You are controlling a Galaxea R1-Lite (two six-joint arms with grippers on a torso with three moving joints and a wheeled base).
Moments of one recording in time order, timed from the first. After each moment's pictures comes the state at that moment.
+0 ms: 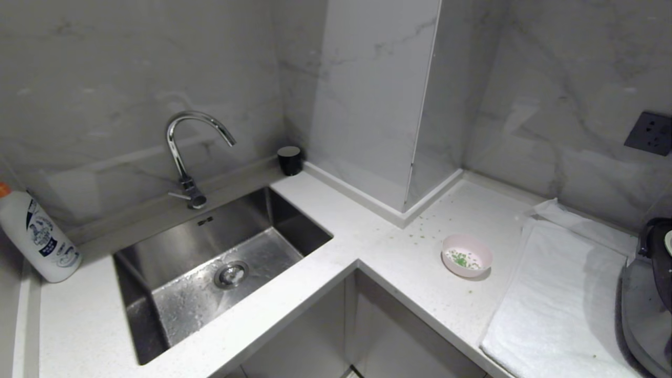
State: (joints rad) left arm 0.00 0.00 -0.04 0.11 -0.03 0.05; right arm 0.00 0.00 0.00 0.00 -0.01 0.03
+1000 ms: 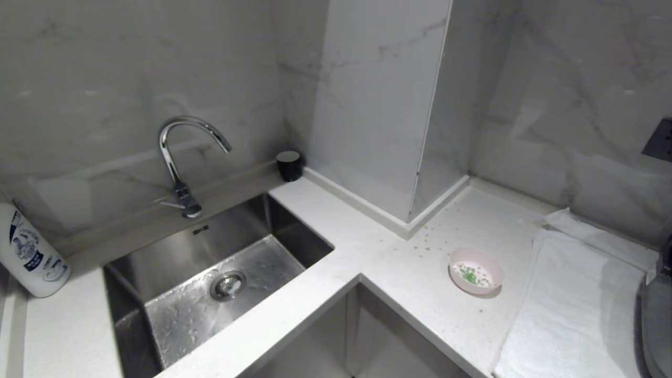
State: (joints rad) left arm 0.00 0.00 -0.04 0.11 -0.02 0.04; right arm 0.00 0.00 0.00 0.00 -0.01 0.03
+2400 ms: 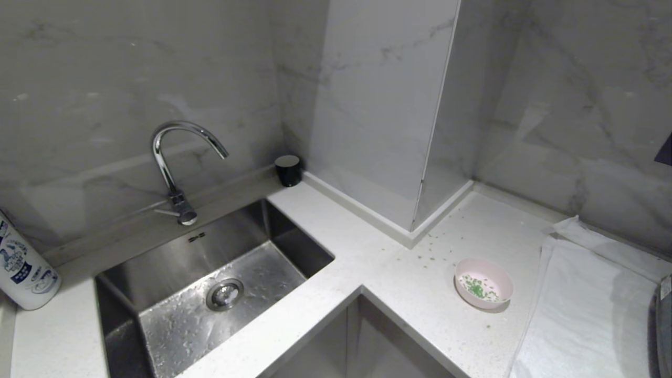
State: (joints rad) left arm 0.00 0.00 -0.04 0.11 0.01 -0.01; right arm 0.00 0.26 -0.34 -0.02 -0.02 0.01
